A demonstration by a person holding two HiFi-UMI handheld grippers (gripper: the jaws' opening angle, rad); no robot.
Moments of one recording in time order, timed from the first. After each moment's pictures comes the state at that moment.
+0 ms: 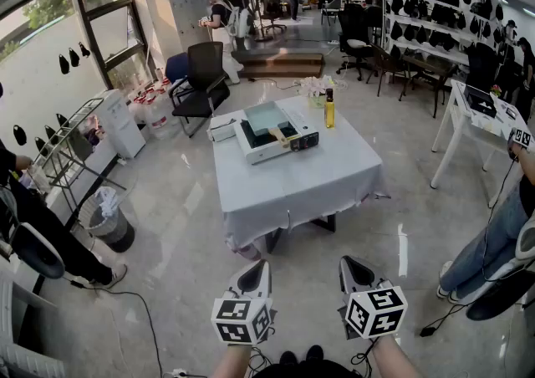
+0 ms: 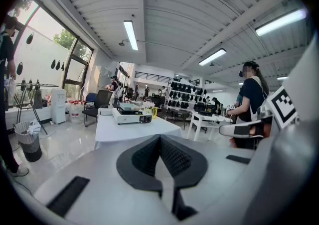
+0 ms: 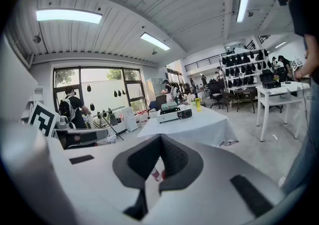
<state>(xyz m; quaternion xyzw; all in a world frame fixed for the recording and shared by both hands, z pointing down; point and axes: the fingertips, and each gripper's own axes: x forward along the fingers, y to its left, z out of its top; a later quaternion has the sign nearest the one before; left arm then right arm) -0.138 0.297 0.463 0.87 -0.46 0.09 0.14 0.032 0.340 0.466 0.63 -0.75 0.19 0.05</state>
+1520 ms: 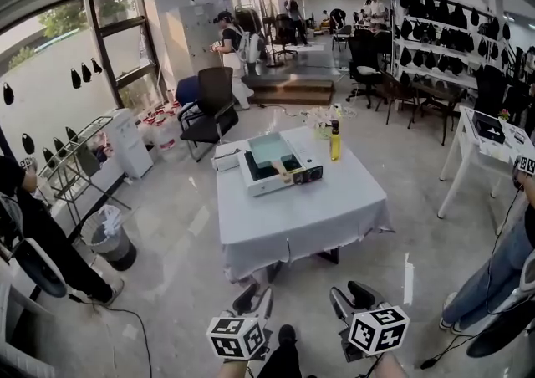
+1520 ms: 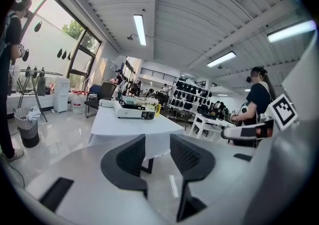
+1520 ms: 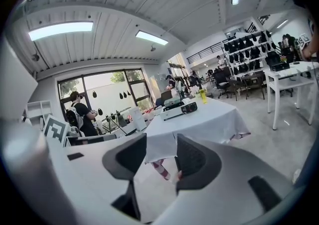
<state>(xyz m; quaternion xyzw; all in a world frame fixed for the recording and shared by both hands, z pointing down) -0.121 0.254 0.493 0.86 -0.46 0.08 0.19 0.057 0.300 0.489 0.58 -0.78 0.24 0.03</state>
